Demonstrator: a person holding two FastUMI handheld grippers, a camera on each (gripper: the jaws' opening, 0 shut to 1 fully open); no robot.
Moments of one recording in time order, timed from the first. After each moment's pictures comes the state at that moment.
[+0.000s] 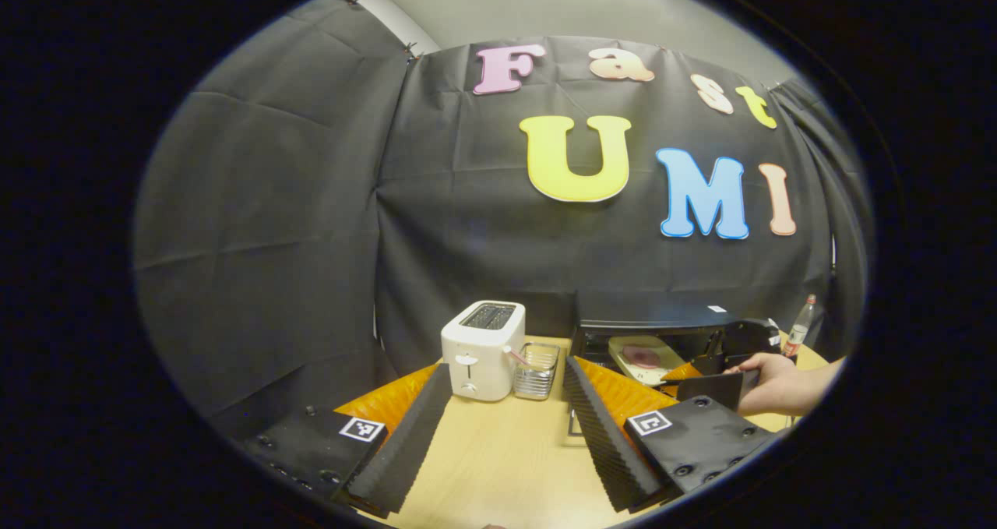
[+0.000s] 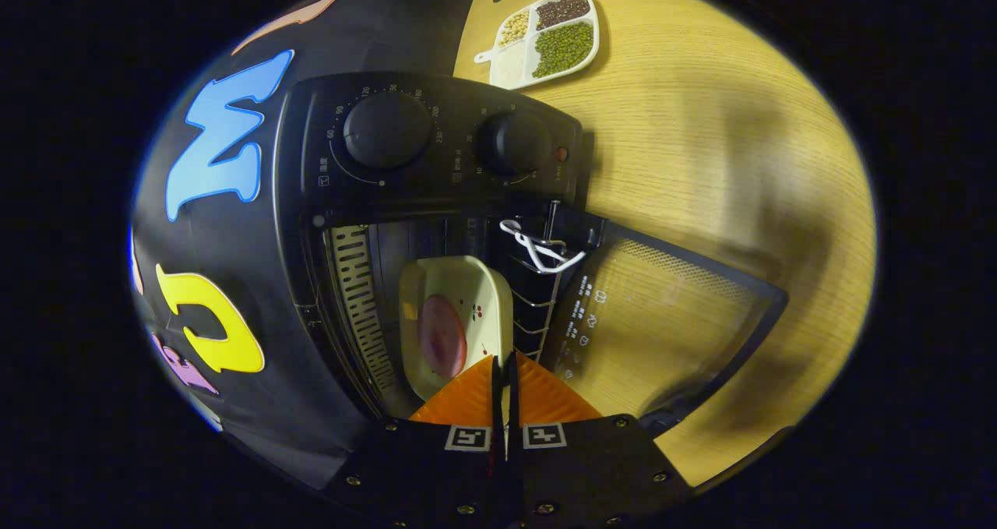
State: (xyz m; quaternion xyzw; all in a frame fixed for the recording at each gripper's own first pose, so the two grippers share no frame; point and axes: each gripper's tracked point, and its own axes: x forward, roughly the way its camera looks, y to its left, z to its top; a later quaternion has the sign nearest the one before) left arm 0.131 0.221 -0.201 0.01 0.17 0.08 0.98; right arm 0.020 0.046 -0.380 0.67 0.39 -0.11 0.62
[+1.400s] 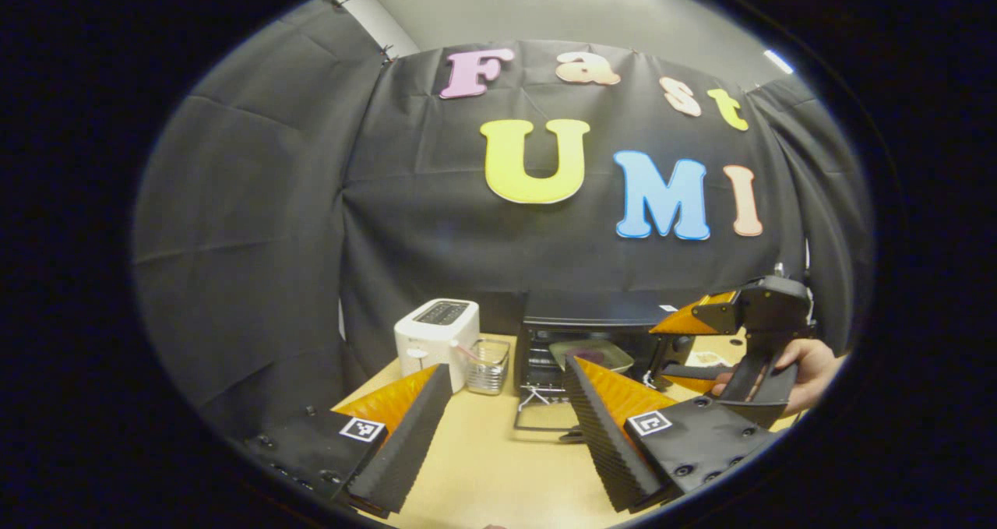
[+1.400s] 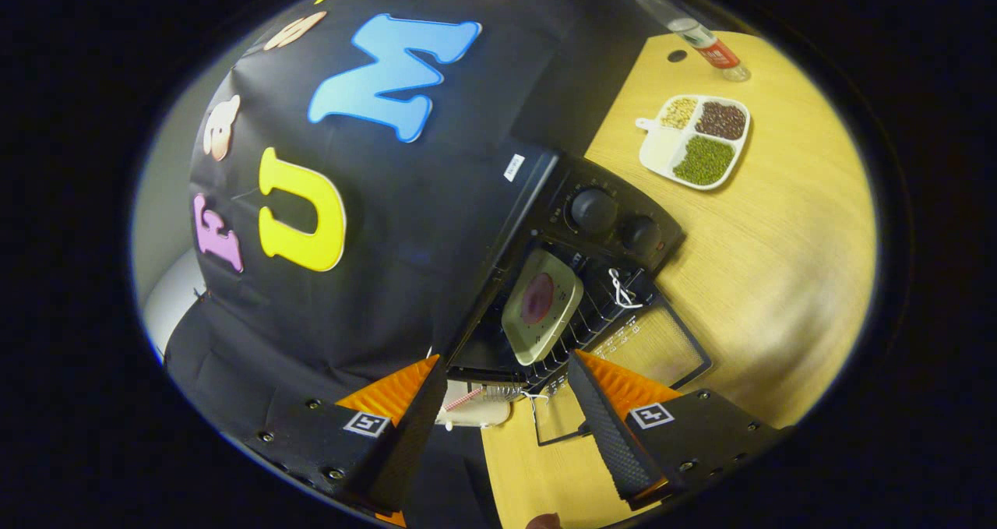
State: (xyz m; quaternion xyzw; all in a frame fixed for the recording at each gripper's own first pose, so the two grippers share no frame) left arm 0.114 0.134 -0.205 0.00 0.17 0.01 0.99; right arm -0.048 -0.004 -0.258 0.52 0.33 0.09 0.78
